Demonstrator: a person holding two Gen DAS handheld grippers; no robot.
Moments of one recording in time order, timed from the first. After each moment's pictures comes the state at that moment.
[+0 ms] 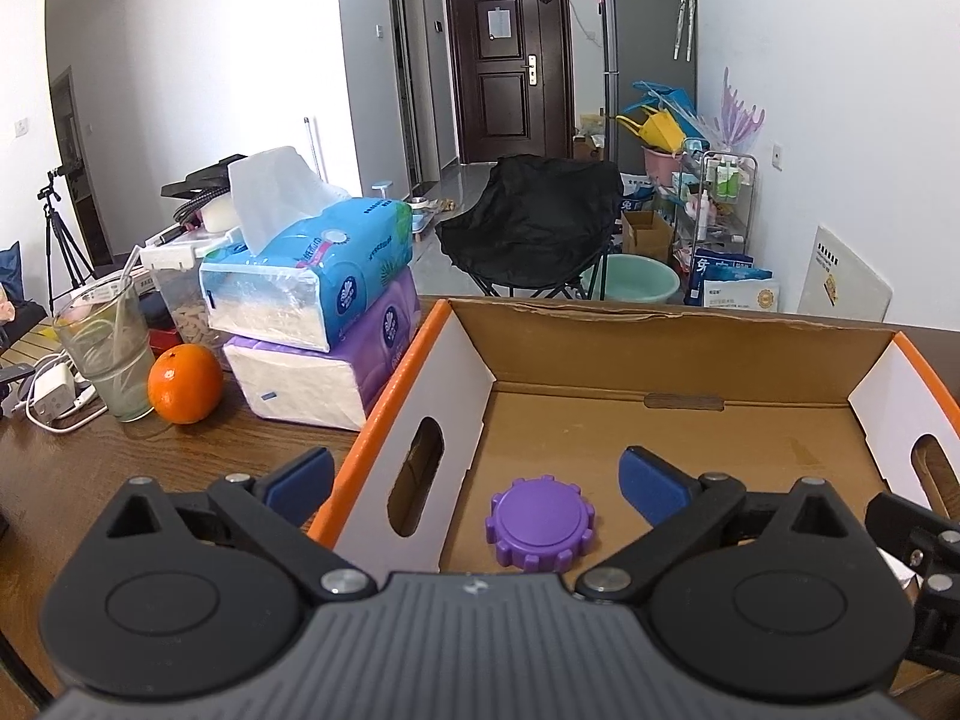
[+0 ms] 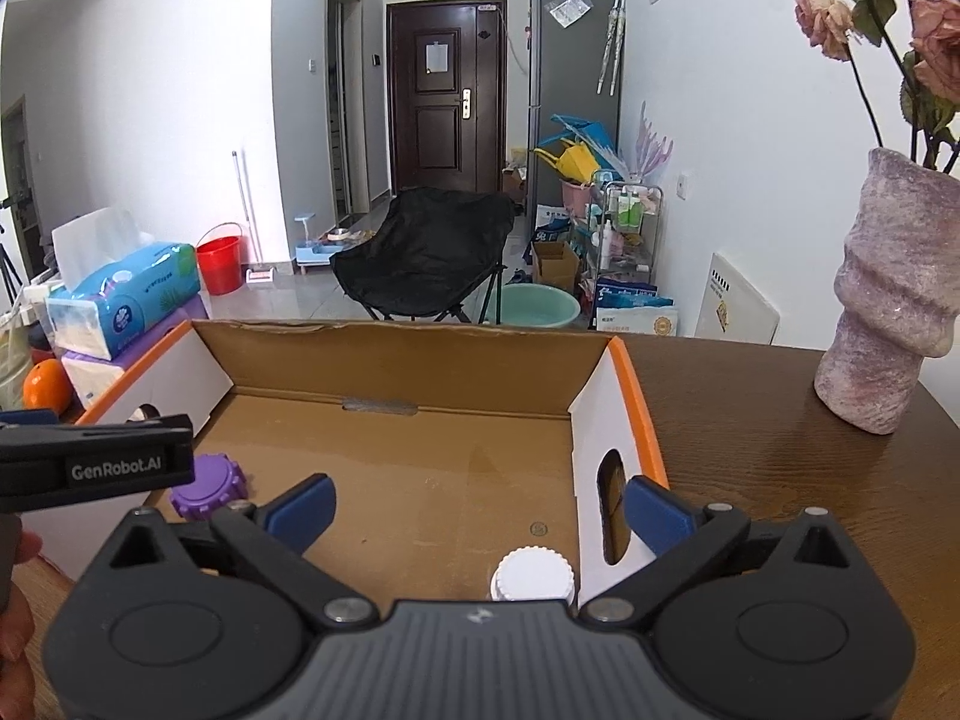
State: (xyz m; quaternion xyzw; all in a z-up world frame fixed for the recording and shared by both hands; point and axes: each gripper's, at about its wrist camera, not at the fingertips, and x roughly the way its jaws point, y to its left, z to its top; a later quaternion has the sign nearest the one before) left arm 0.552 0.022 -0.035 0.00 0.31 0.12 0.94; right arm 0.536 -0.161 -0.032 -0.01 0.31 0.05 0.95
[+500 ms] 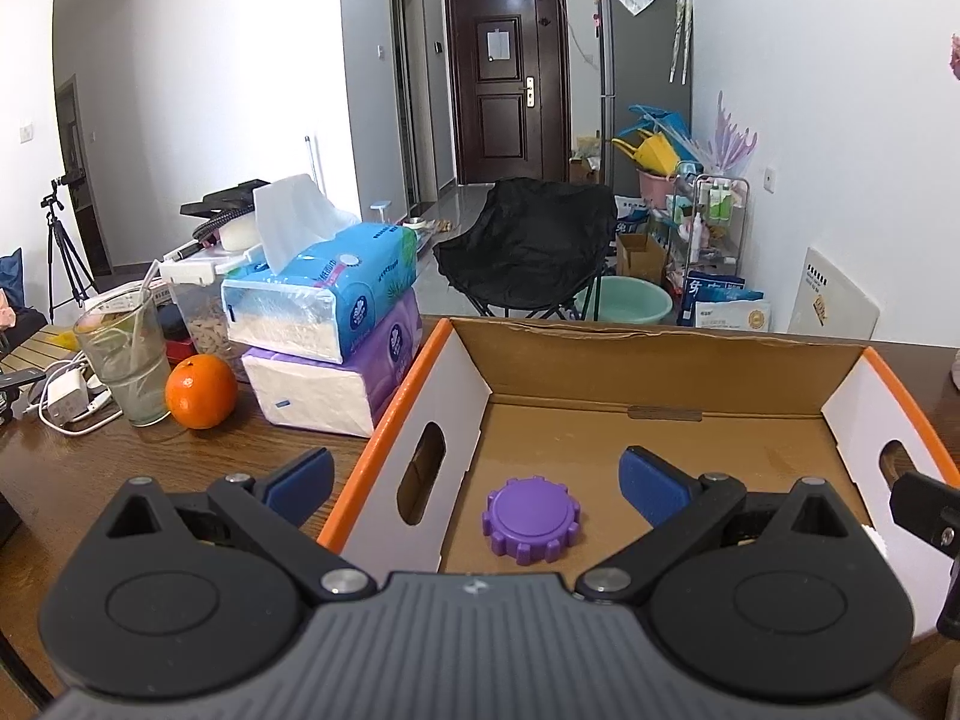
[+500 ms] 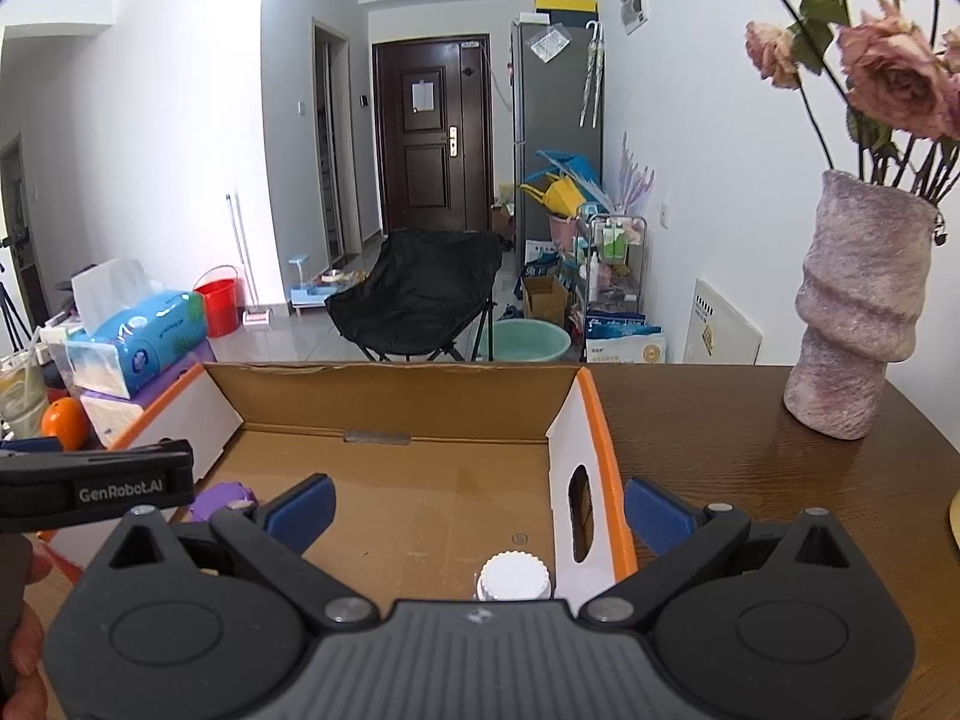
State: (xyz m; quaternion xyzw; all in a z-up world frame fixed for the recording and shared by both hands) left arm 0.524 0.018 -0.021 0.00 0.28 0.11 0.95; right arm 0.500 -0.176 -0.012 0.01 0.27 0.05 0.96
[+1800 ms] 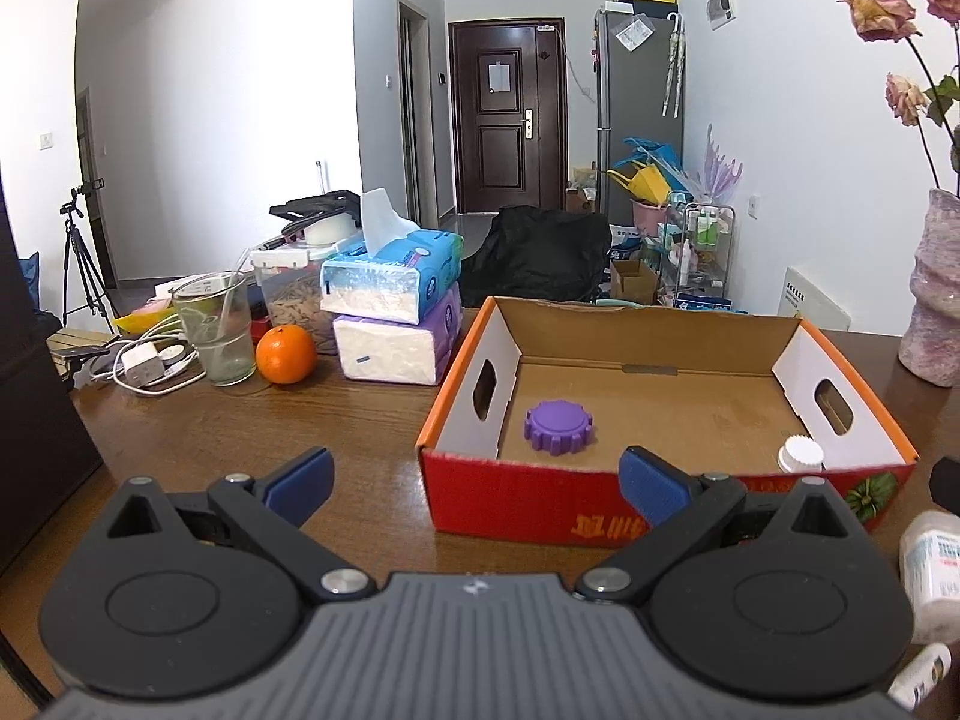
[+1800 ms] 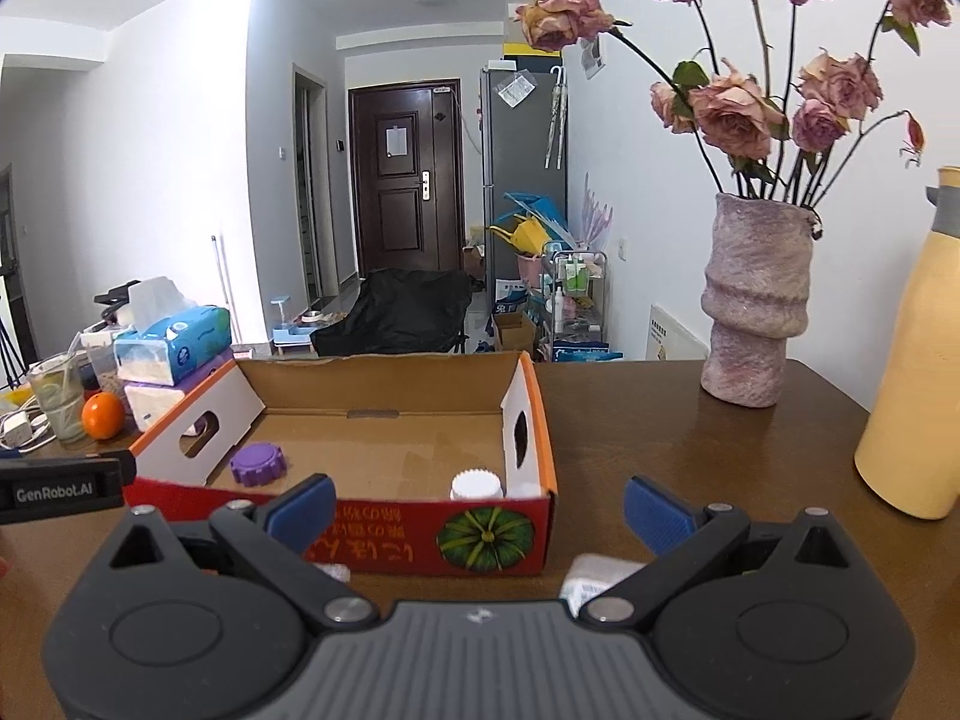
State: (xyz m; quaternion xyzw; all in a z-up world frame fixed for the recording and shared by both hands) left arm 0.391 0.029 -0.004 0.00 0.25 0.11 0.96; right arm 0.369 -0.195 -0.002 0.02 0.23 0.02 0.97
